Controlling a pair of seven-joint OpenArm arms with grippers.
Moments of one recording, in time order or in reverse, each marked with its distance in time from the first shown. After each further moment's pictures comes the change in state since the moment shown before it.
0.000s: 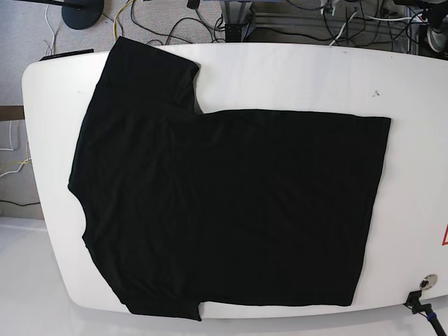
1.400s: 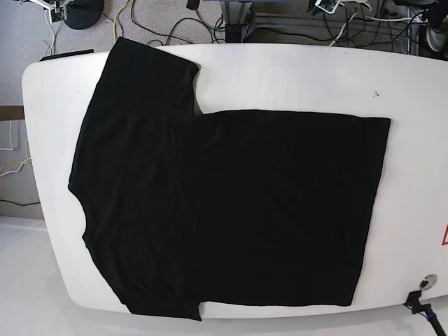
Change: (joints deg) left arm 37.5 -12.8 4.6 74.5 4.1 -2.6 3.8; right arm -45.2 16.1 22.5 82.9 5.6 -1.9 -14.6
